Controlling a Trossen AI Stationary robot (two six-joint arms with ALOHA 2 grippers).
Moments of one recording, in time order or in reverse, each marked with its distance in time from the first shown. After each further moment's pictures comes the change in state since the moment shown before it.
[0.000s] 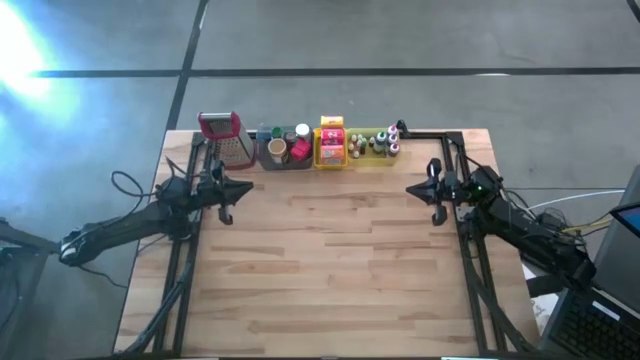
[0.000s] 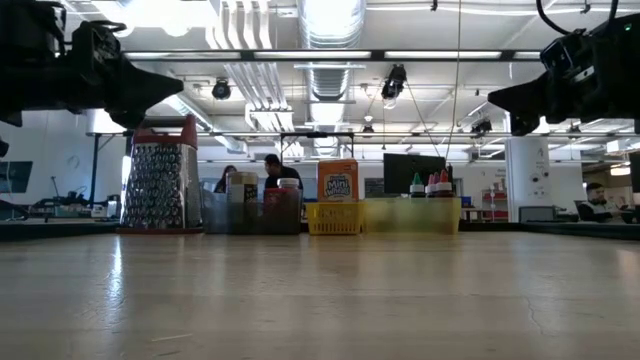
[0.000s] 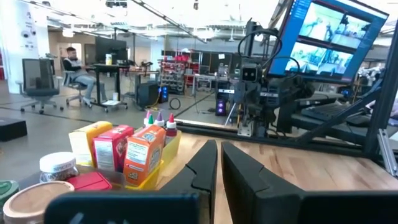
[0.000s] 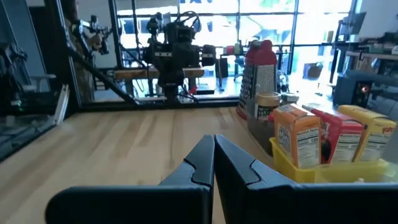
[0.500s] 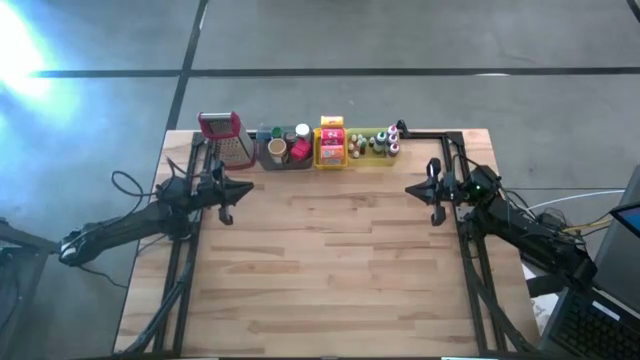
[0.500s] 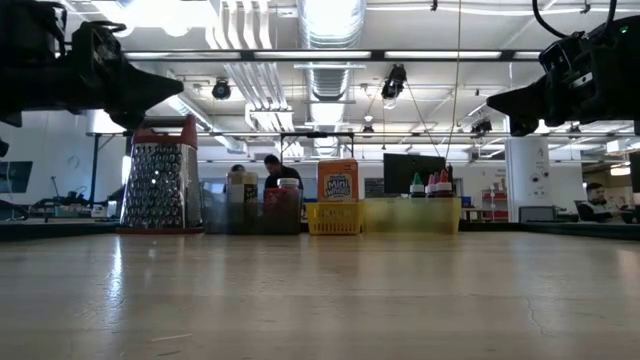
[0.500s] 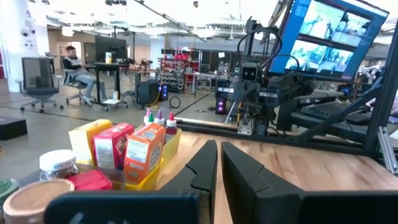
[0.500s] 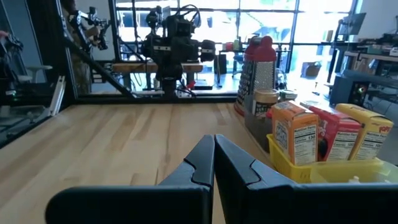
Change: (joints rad) left arm 0.000 0.000 -0.001 -0.005 0.000 0.004; right arm 0.000 0.020 0.000 -0.008 0.001 -0.058
